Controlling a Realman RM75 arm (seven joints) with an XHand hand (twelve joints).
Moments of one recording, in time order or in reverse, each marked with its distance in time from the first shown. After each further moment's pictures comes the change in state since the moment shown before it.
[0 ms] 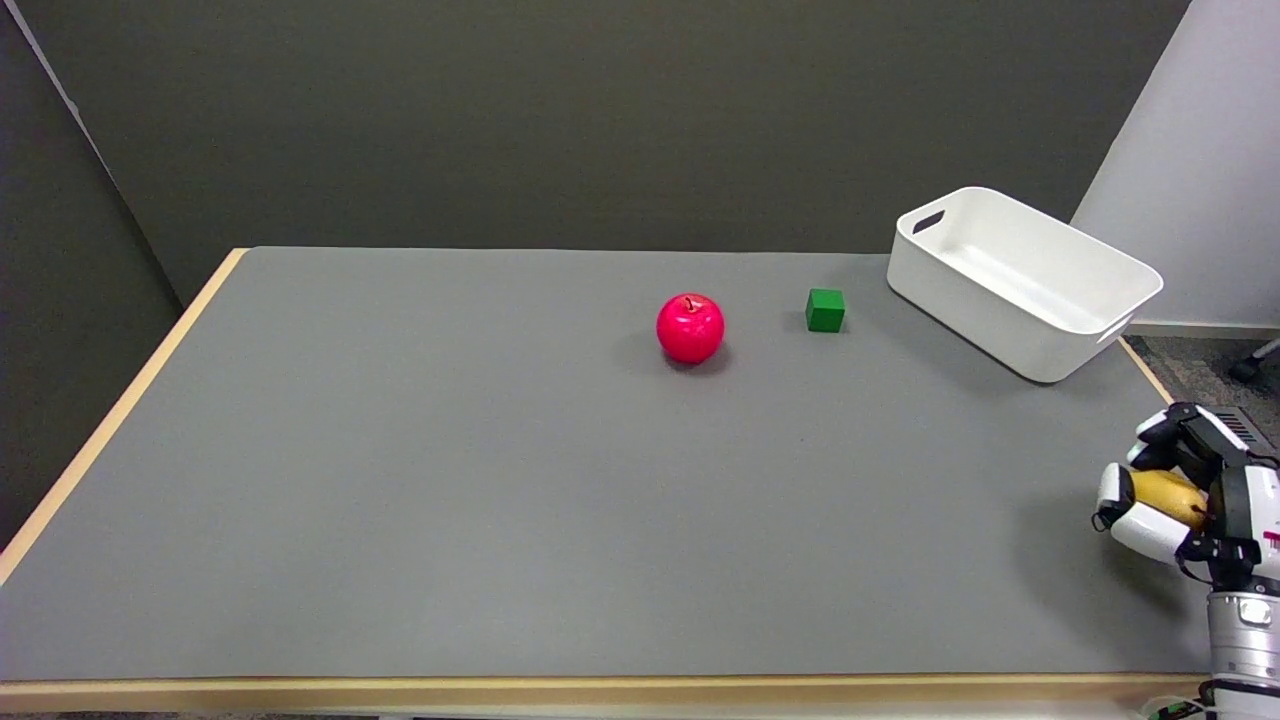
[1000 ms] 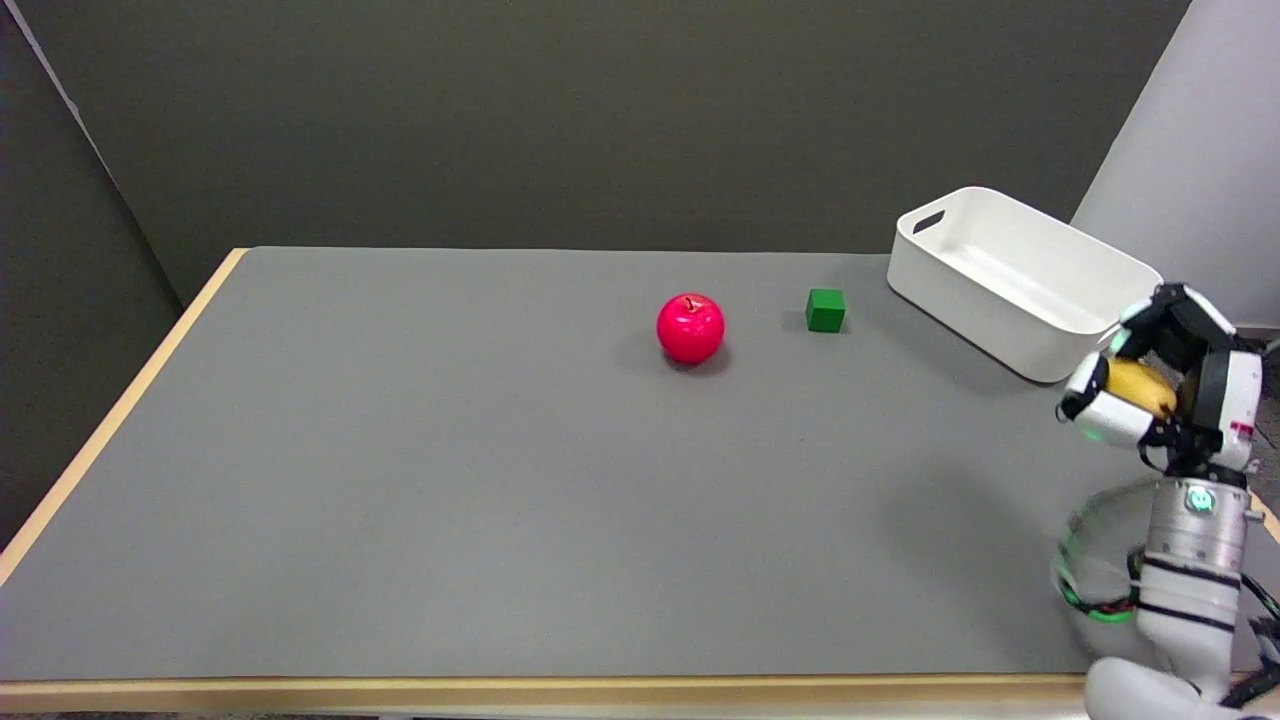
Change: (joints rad) arm 0.122 0.039 0.009 0.258 0.025 0.026 -0.188
